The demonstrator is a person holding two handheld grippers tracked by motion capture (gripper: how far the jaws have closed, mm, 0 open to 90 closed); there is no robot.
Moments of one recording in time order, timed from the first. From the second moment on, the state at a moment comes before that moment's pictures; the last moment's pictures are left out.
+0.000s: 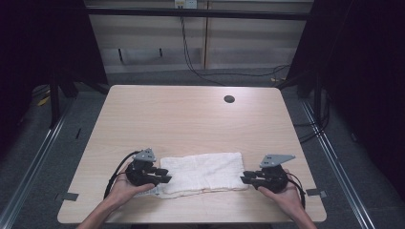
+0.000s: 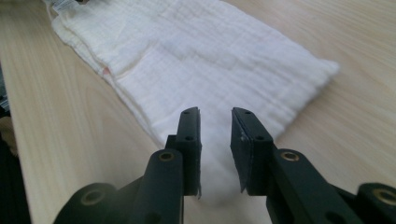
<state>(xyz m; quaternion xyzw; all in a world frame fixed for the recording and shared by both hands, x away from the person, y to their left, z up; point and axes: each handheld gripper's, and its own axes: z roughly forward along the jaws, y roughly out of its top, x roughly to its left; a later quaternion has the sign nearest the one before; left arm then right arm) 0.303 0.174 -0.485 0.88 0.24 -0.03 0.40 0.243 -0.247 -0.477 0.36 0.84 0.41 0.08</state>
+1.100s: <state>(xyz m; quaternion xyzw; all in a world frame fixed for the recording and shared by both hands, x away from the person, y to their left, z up) 0.332 0.156 -0.476 0.87 0.26 -0.04 0.42 0.261 -0.248 -0.488 0.37 0.84 0.39 0.10</state>
